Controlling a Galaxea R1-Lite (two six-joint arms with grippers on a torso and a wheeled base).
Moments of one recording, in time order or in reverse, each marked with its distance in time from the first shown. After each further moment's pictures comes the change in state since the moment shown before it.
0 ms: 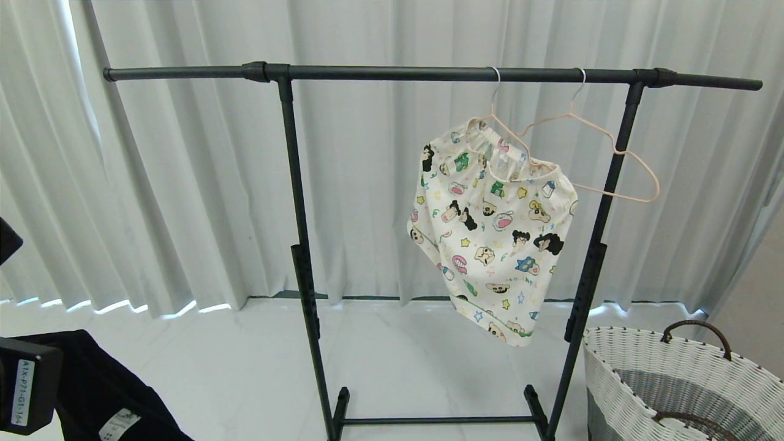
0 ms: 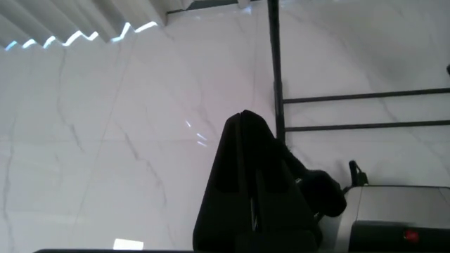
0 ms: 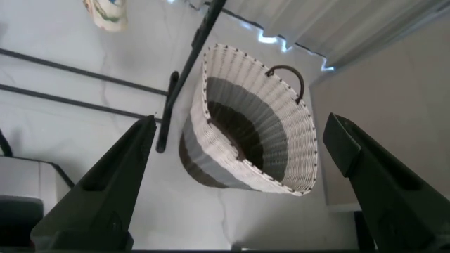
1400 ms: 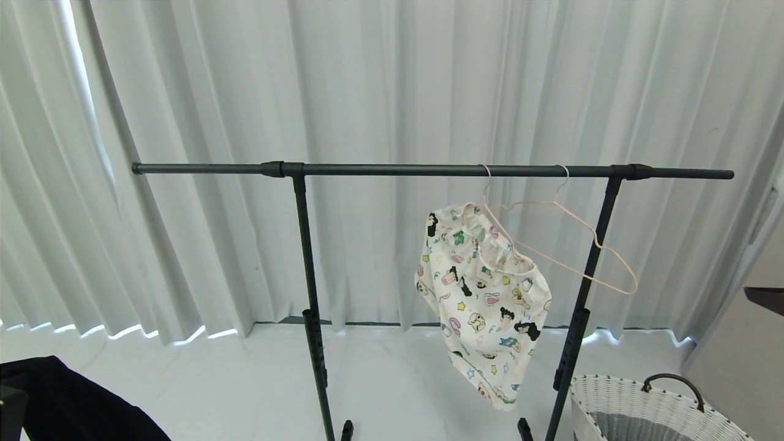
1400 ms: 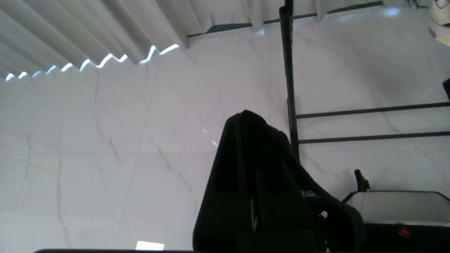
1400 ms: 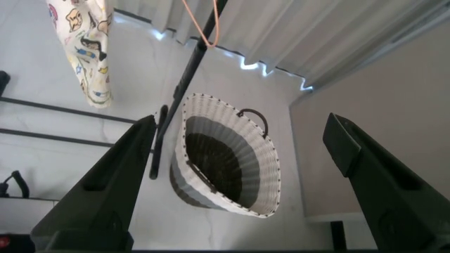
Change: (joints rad) left arm 0.026 -0.097 0.078 -0.001 -0.003 0.084; right arm -0.029 0.116 0.005 -0.160 -0.004 0.002
